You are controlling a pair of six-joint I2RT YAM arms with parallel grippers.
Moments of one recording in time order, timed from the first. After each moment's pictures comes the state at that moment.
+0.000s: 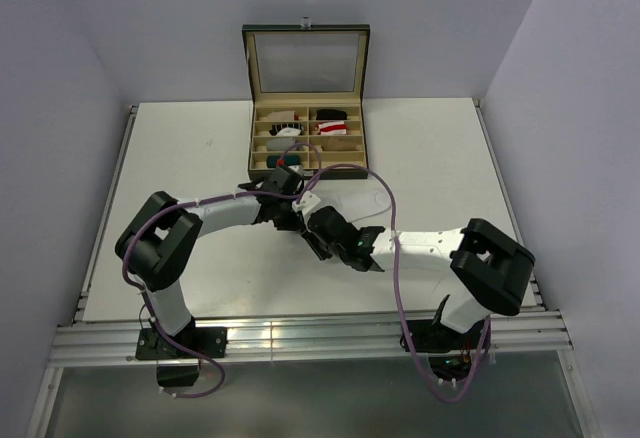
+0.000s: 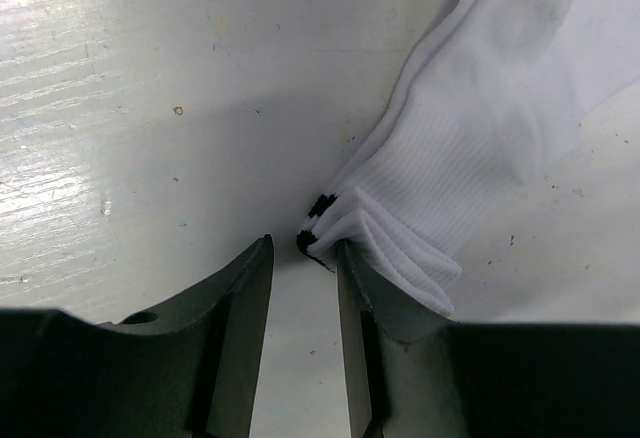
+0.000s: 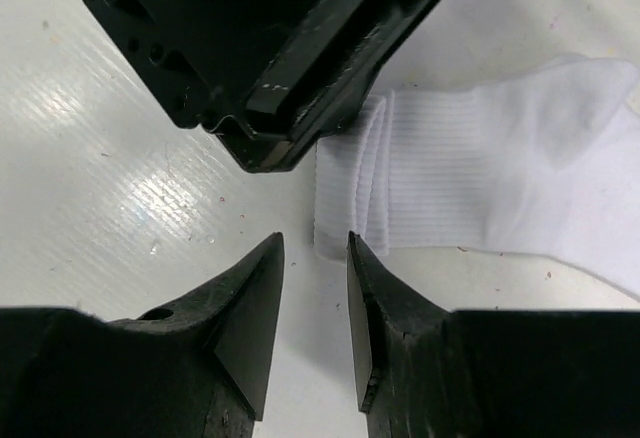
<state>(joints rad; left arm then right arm) -0.69 1.79 1.04 -0.26 0.05 -0.64 1.00 1.53 0.75 0.02 0.26 0.13</state>
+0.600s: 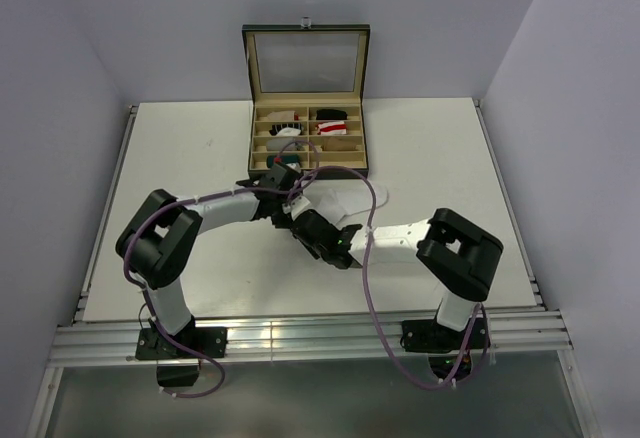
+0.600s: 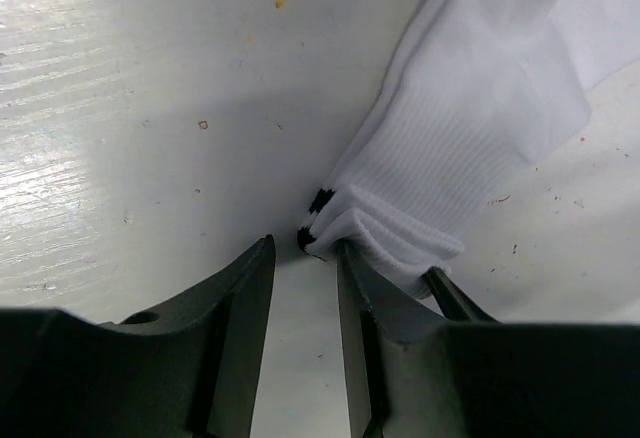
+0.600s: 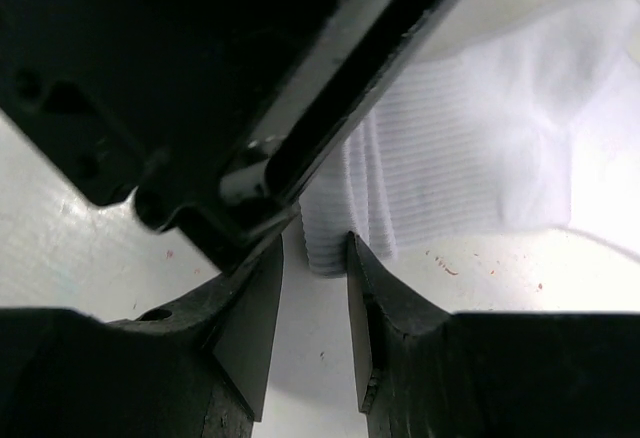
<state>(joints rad) -0.67 1.80 1.06 -0.27 0.07 -0.64 1.03 1.71 0.85 -0.03 0.40 0.13</state>
